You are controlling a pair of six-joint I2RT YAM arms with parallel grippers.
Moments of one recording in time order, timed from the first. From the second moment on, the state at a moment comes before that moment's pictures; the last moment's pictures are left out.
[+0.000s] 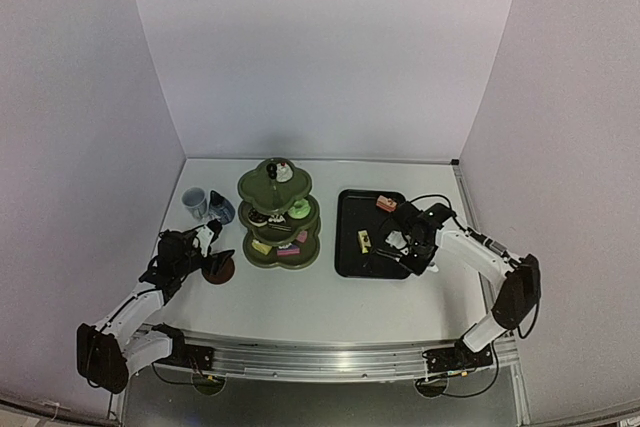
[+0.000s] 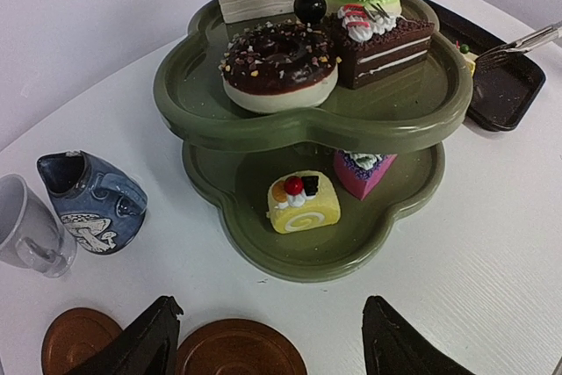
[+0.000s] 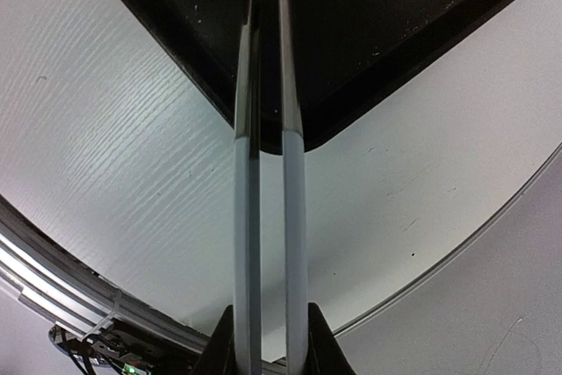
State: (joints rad) left arm -0.25 0.97 0.46 0.01 0.36 0.29; right arm 0.61 1.59 1.34 -1.28 0.17 -0.27
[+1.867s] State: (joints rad) left arm -0.25 0.95 0.43 0.04 0.35 0.31; right arm 0.65 1.68 1.39 -1.26 -0.06 0.34
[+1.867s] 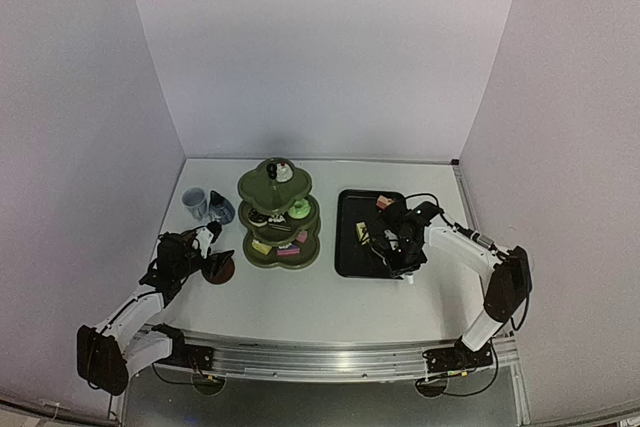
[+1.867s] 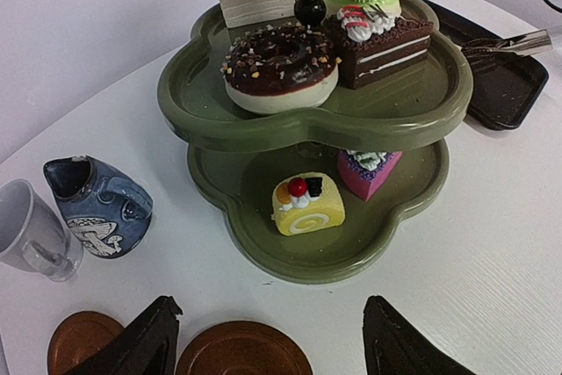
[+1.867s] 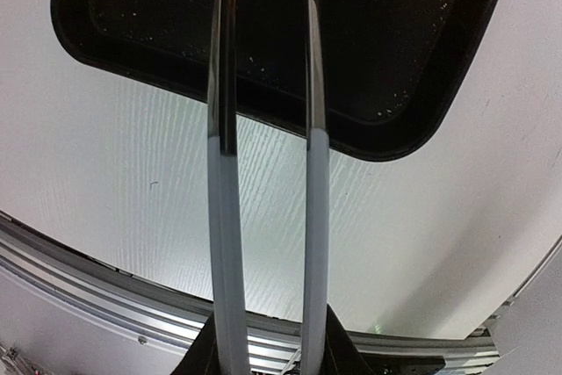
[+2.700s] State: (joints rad) left arm -0.25 0.95 0.43 0.04 0.35 0.32; right arm 0.65 1.73 1.40 -1.18 -0.06 0.32
